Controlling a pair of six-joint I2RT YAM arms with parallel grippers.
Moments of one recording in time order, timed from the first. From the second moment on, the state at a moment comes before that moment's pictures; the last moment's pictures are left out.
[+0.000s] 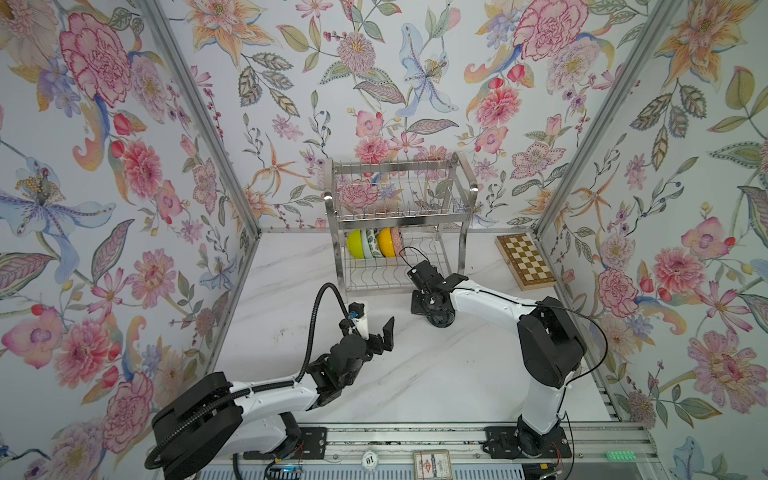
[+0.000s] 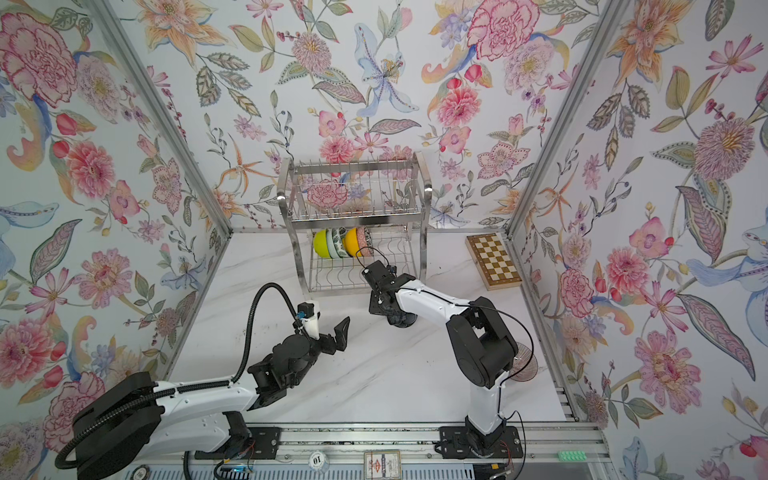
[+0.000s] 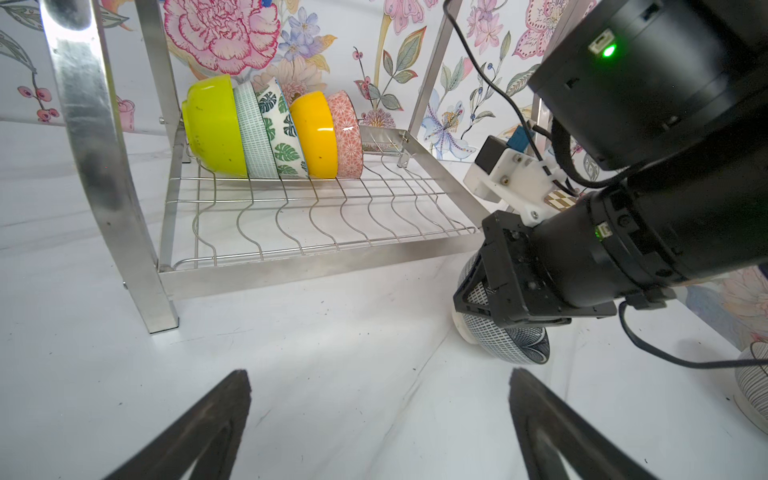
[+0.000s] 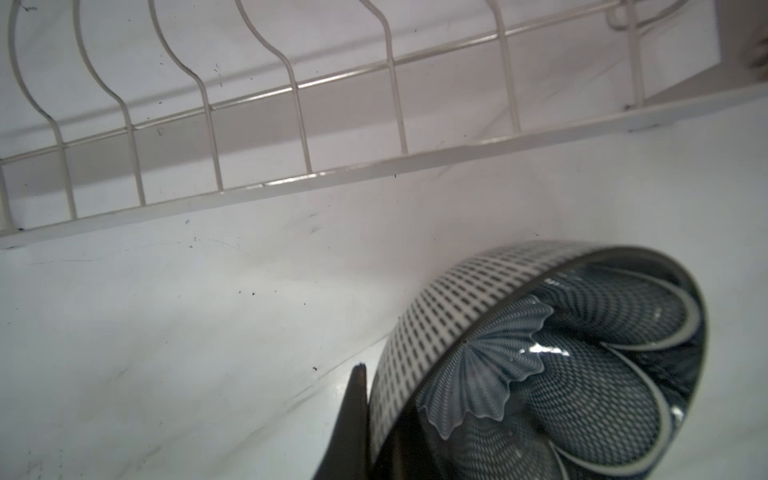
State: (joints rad) left arm -0.95 1.21 0.34 0.62 -0.52 -0.39; right arm 0.70 1.88 1.35 -0.63 0.15 0.72
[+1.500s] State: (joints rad) left arm -0.94 1.41 0.52 0.60 -0.37 -0.44; right arm 0.54 1.58 1.11 -0.58 0.15 0.67
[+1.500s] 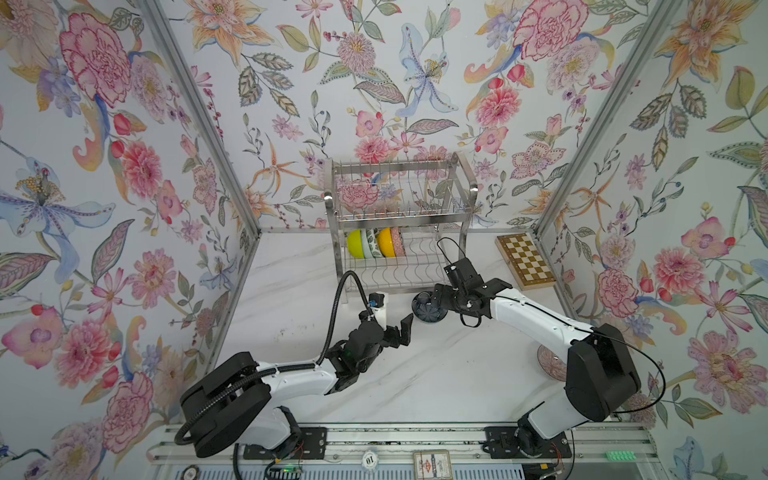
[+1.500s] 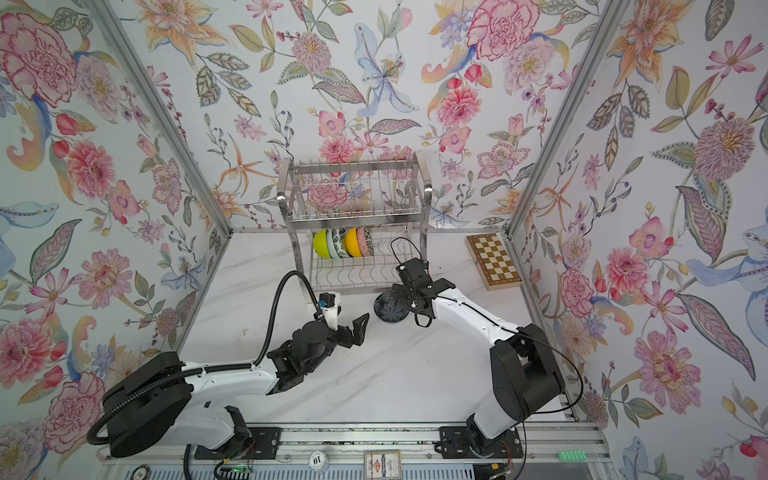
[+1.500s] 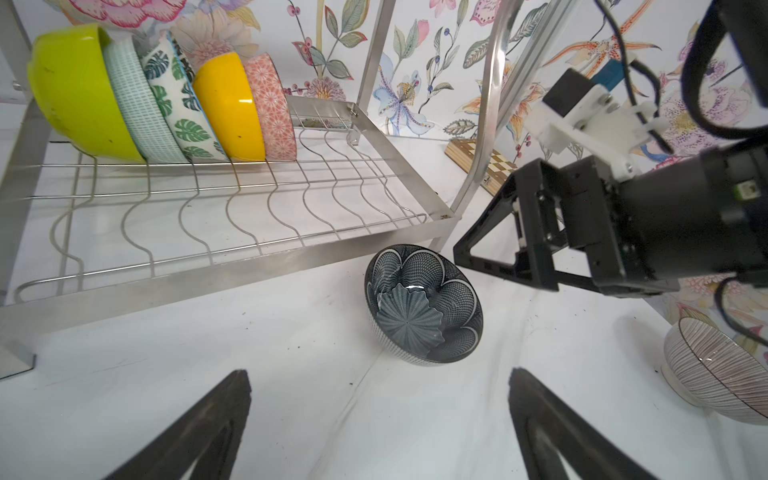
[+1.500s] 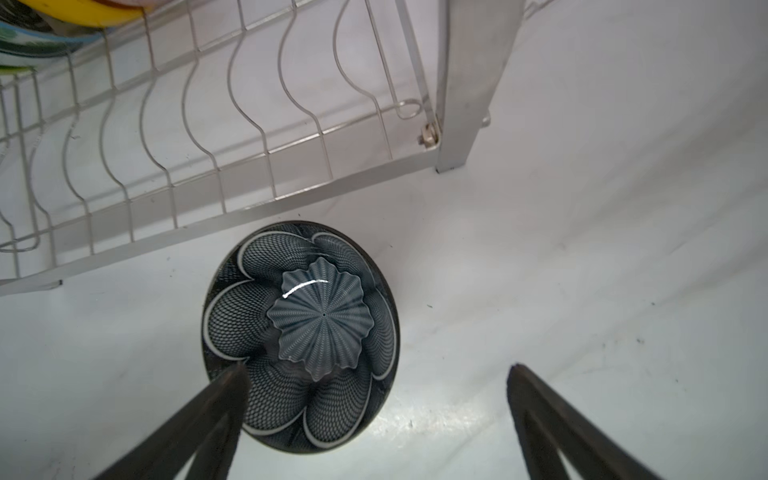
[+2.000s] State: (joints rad) left arm -0.94 1.46 0.54 0.61 -0.31 -0.52; right arm 0.51 1.75 1.11 -0.48 0.07 0.66
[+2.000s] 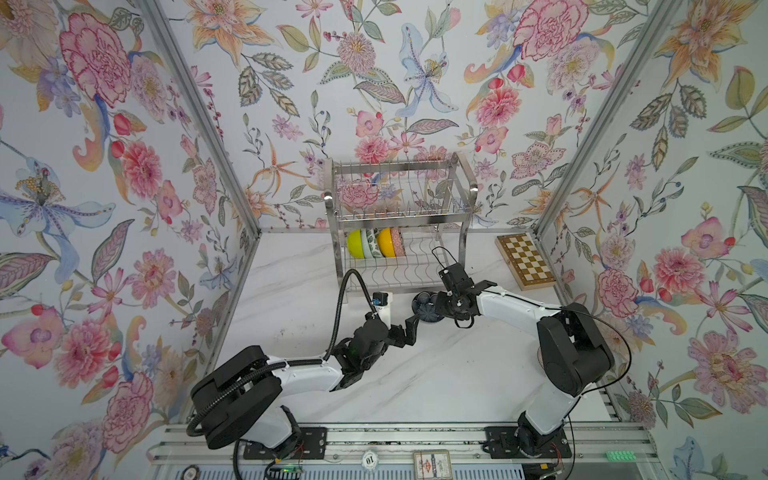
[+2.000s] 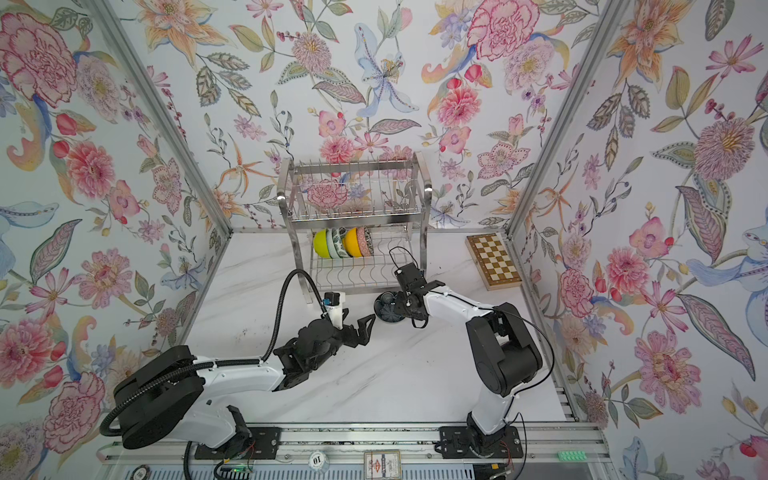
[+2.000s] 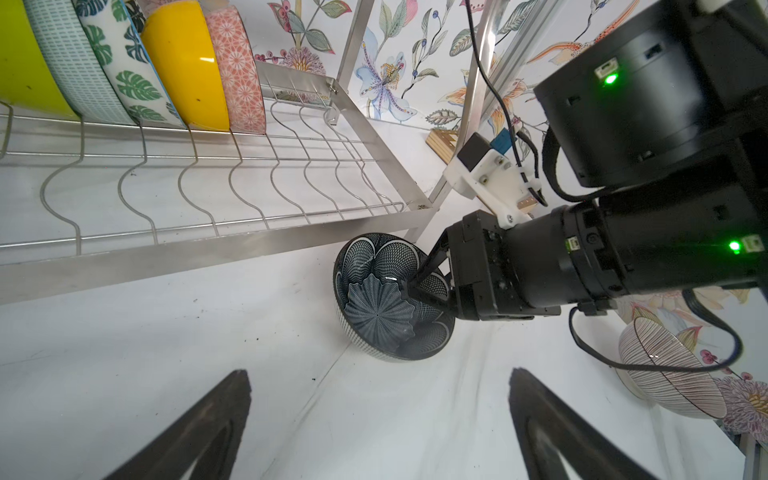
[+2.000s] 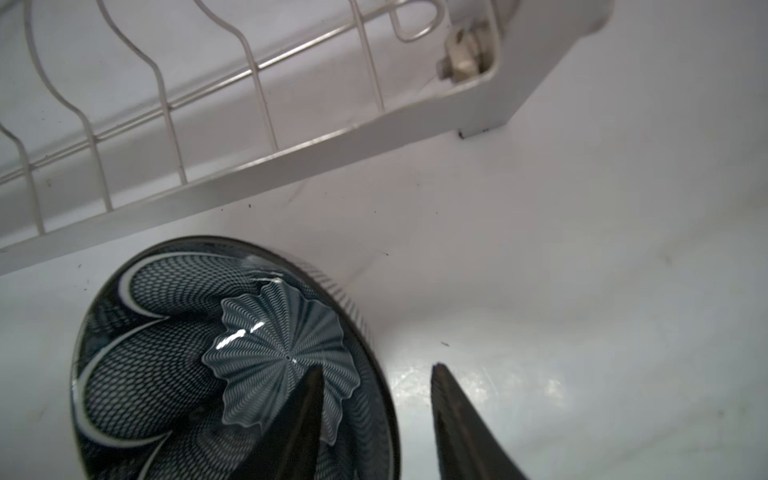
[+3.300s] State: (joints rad) left arm -0.78 1.33 0.61 0.43 -0.28 -0.78; right arm 0.77 1.43 0.98 -0.12 0.25 0.48
